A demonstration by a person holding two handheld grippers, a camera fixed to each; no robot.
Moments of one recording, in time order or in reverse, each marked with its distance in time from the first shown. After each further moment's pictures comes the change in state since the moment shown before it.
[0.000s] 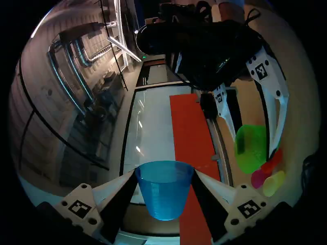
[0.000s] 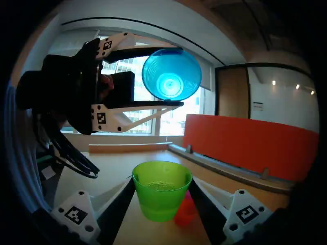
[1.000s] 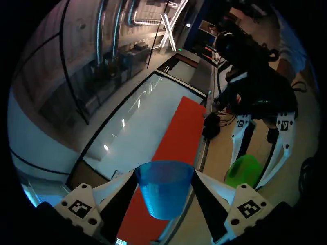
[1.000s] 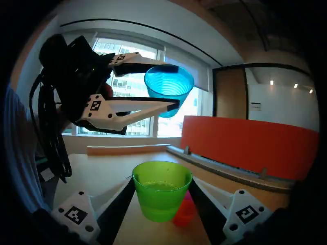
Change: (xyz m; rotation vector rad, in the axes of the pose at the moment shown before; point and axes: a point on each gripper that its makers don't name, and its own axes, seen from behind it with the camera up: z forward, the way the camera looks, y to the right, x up) left arm -0.031 0.017 0.010 -0.047 -0.068 -0.623; right arm 0.002 0.007 -0.005 -0.018 0.016 0.008
